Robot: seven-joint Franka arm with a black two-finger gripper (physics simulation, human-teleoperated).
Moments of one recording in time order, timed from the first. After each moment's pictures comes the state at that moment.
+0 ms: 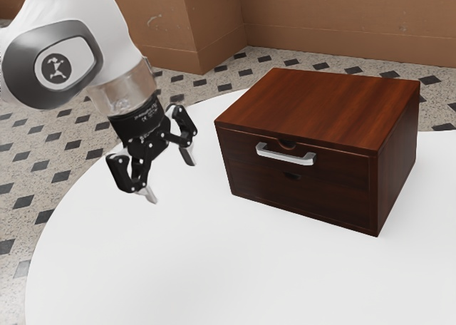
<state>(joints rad) 0.07 -0.23 -0.06 -1.76 -0.13 1.65 -1.55</state>
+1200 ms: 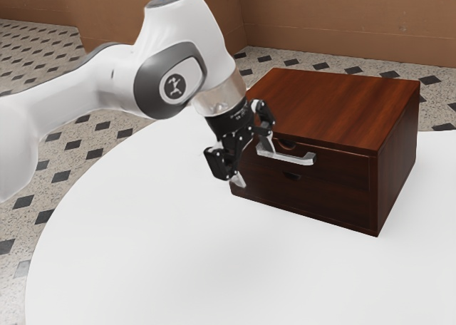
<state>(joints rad) 0.01 0.13 -0.11 -1.53 -0.08 1.87 -1.59</state>
